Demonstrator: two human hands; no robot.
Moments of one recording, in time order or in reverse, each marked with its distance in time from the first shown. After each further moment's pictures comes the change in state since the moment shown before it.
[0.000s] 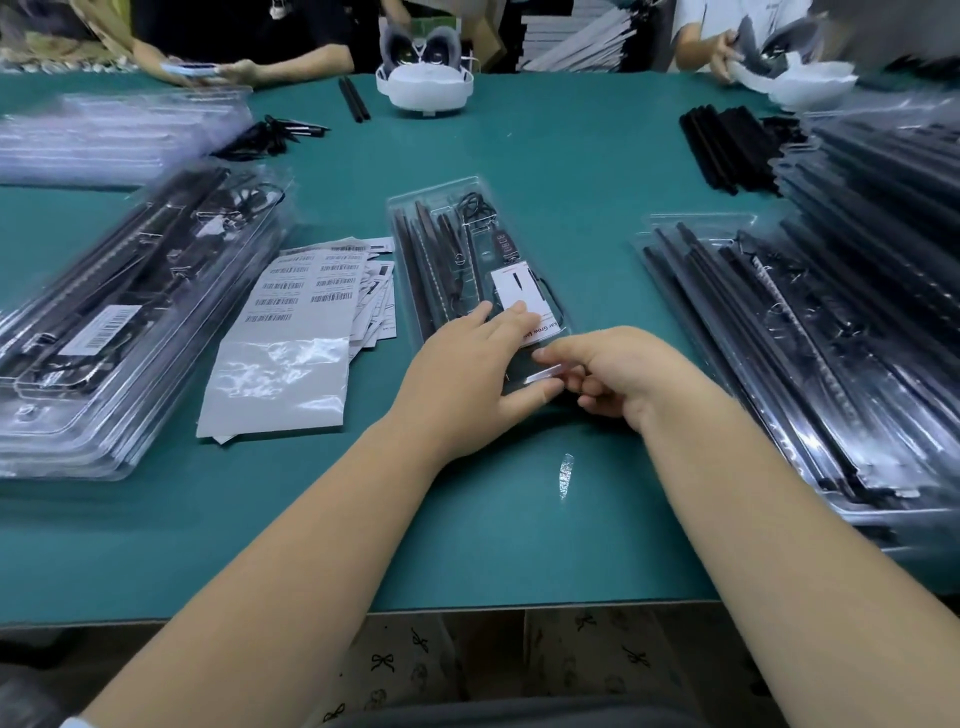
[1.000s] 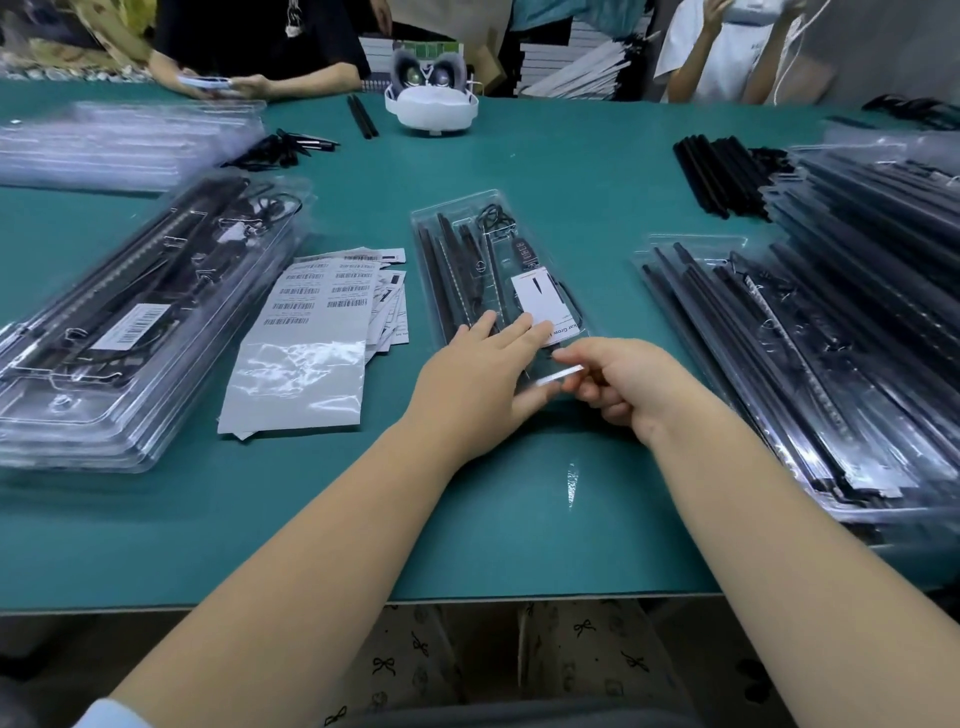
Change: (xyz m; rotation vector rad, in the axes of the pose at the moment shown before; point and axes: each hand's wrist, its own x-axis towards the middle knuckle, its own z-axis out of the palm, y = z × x) left_hand 0.000 0.000 0.004 0.016 -0.033 -0.073; right_hand -0.006 0.001 -0.004 0.003 -0.009 -0.041
